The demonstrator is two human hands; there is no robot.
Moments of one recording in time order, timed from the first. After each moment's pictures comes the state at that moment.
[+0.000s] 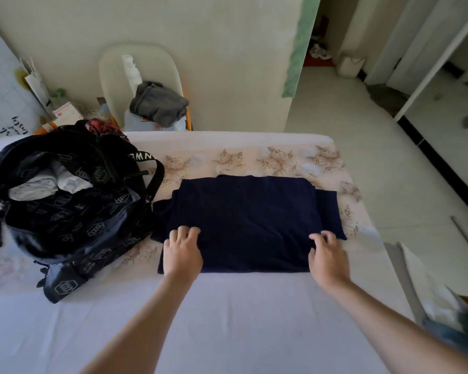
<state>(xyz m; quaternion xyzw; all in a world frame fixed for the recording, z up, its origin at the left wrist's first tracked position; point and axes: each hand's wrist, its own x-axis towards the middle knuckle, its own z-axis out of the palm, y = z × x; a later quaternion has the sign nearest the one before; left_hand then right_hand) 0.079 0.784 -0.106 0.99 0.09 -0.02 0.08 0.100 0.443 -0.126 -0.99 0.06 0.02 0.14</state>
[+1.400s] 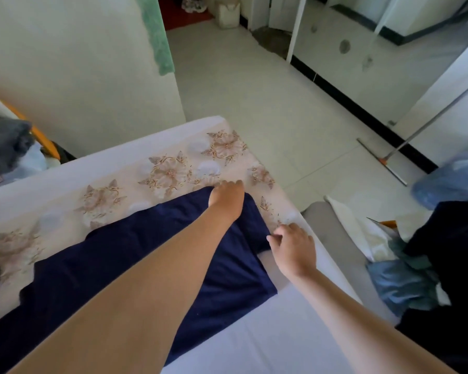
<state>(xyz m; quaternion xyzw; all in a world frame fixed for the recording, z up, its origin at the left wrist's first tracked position) 0.329 0.446 -0.113 0.95 -0.29 -0.14 0.00 0.161 0.338 -0.157 -0.95 0.27 -0.01 0.18</state>
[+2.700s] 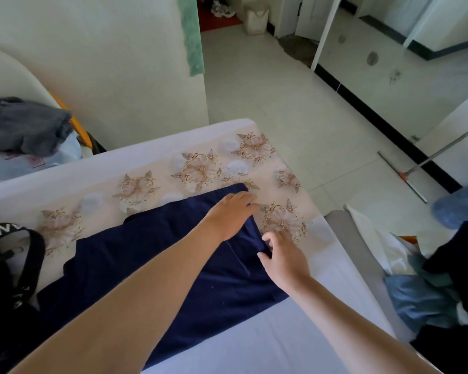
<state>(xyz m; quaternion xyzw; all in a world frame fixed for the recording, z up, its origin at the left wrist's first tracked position) 0.315 0.537 -0.114 0.87 -0.49 -0.08 -0.03 0.163 0.406 -0.140 -0.96 0.14 0.05 0.24</state>
